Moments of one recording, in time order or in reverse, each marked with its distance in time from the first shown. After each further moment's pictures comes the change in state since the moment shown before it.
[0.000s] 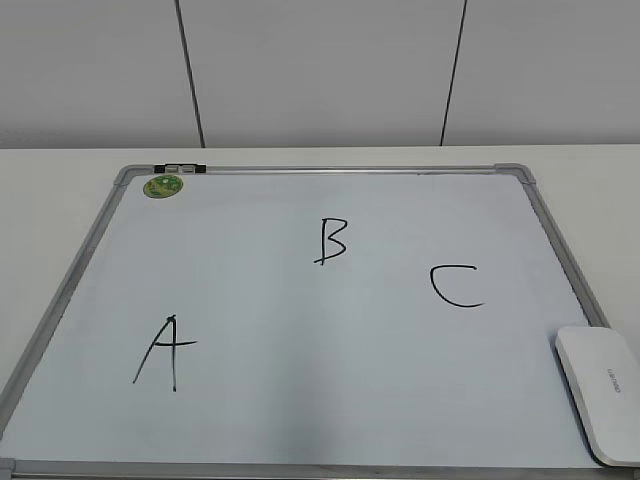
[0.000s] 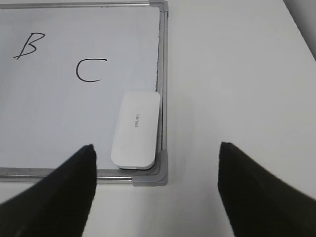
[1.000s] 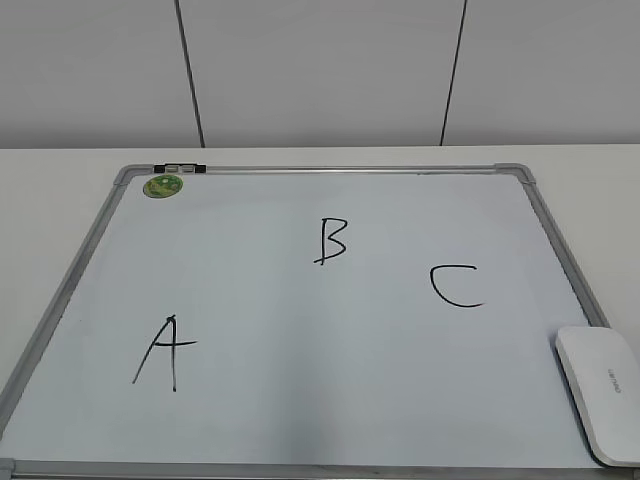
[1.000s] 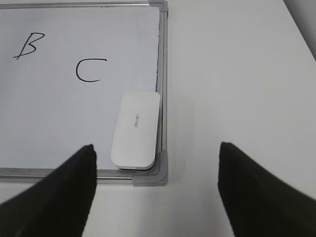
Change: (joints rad) left arm 0.000 0.075 -0.020 -0.011 0.004 0.000; right arm 0.000 0.000 0.000 0.000 0.000 0.000
